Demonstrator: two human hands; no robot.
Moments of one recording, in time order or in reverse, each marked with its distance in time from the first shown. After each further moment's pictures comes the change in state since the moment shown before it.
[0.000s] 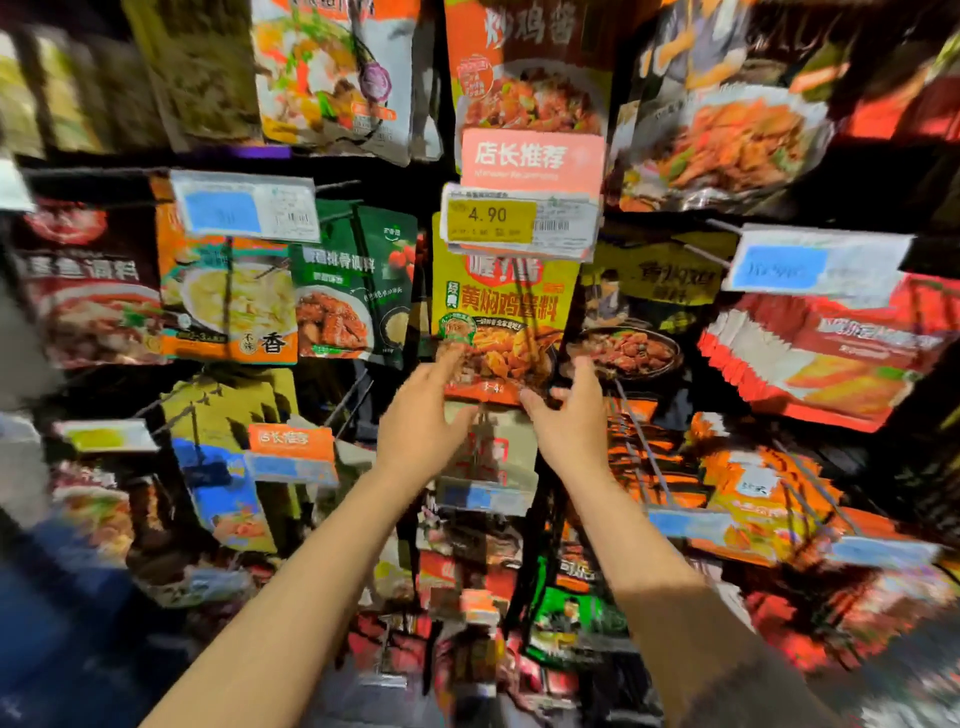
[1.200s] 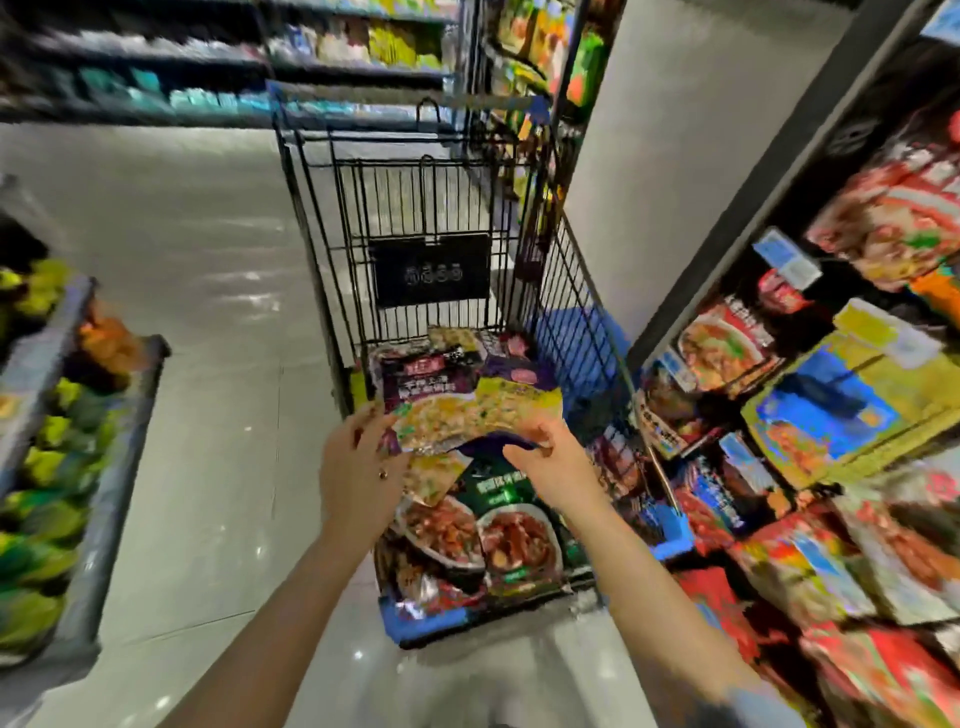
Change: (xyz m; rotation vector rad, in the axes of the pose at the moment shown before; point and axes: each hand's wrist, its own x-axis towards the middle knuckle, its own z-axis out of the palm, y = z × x) left_hand -0.600 -0.225 -0.271 0.334 0.699 -1.192; right_hand -0.503 -0.153 0.291 -0.147 -1.481 -0.368
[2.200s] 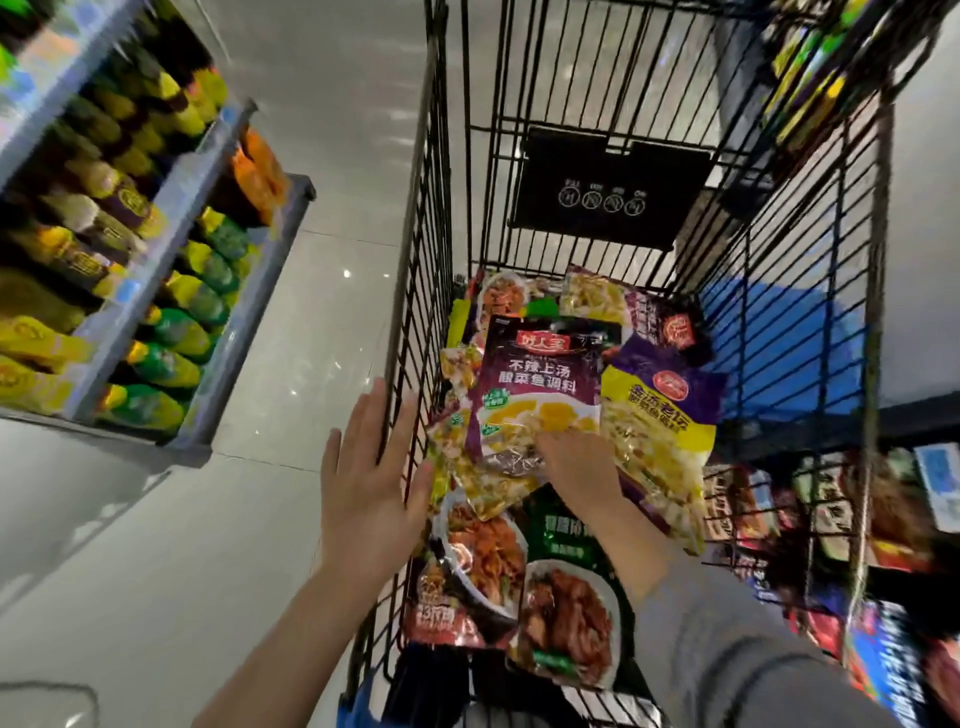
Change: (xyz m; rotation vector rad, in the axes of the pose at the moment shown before) left_hand 0.036 -0.049 0.055 0.331 0.071 -0.173; right_hand 0.227 0.086 0.110 -1.063 -0.254 -0.794
